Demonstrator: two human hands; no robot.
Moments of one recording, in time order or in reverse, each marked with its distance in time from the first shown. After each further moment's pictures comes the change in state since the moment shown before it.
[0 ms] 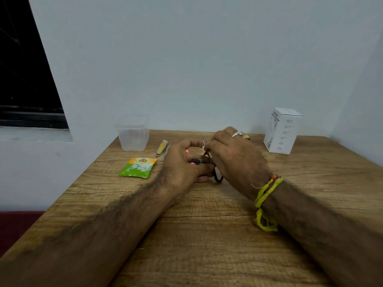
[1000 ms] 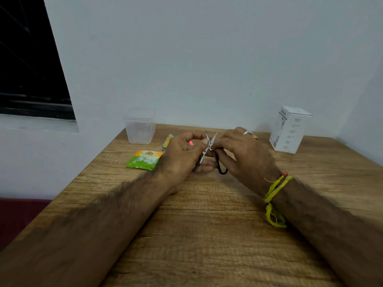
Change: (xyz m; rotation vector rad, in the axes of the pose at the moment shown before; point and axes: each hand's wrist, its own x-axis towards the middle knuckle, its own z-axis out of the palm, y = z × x) left_hand 0.001 0.006 -0.008 -0.101 0.039 0.003; right_hand -0.003 0.003 -0.002 0.263 0.011 0.022
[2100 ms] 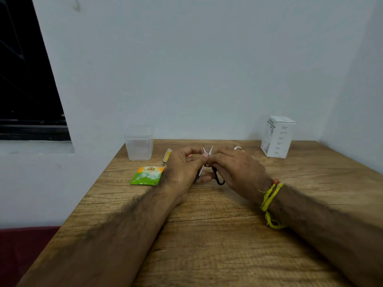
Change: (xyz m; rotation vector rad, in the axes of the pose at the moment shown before) left_hand 0.007 -0.002 -0.005 -0.023 0.030 -0.041; right_hand 0.001 -0.015 -0.001 -0.075 -0.091 -0.034
